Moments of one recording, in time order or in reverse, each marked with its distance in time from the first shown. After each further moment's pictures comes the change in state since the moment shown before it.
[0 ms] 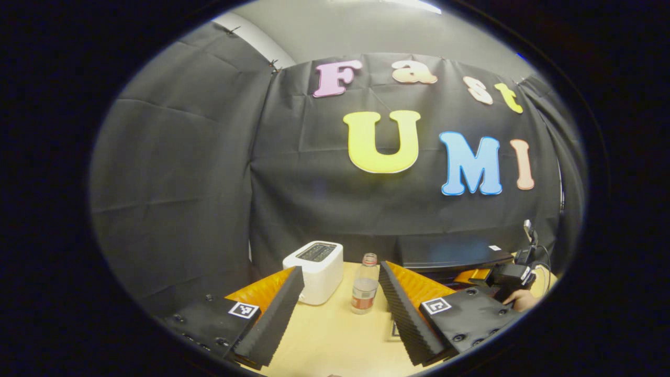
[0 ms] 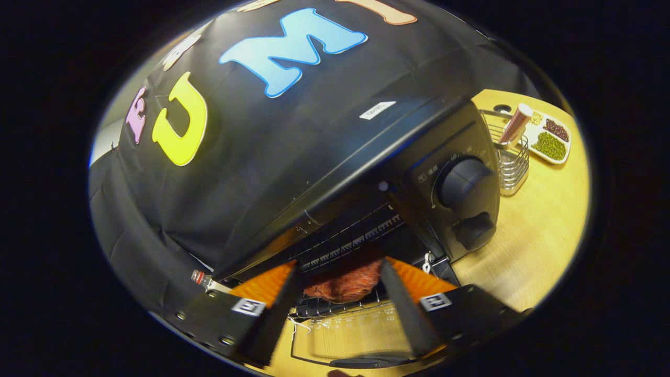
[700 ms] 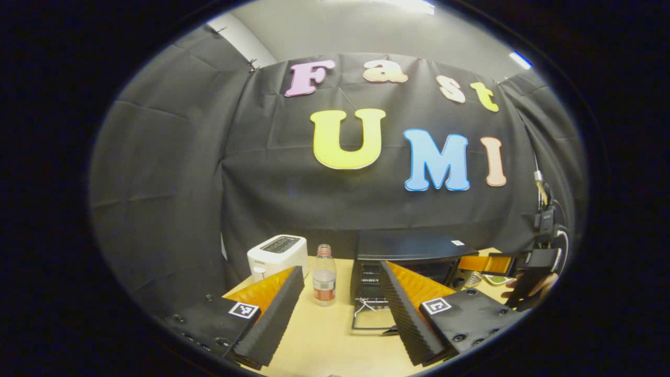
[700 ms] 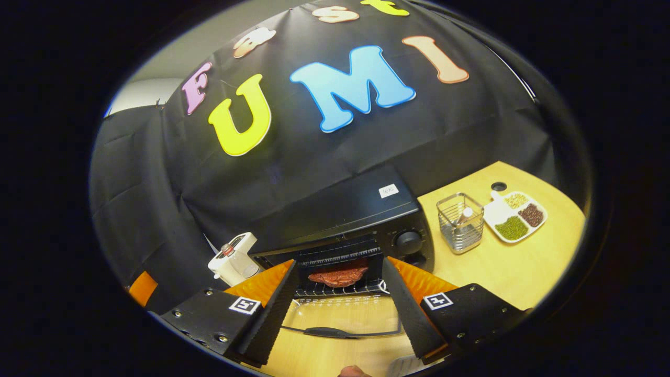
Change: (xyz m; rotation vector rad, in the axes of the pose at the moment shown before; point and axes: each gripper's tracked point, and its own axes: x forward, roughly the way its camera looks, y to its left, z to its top) left arm -0.033 -0.083 -0.015 0.015 0.020 -0.138; right arm -0.150 0.006 0.043 -0.325 -0.131 0.045
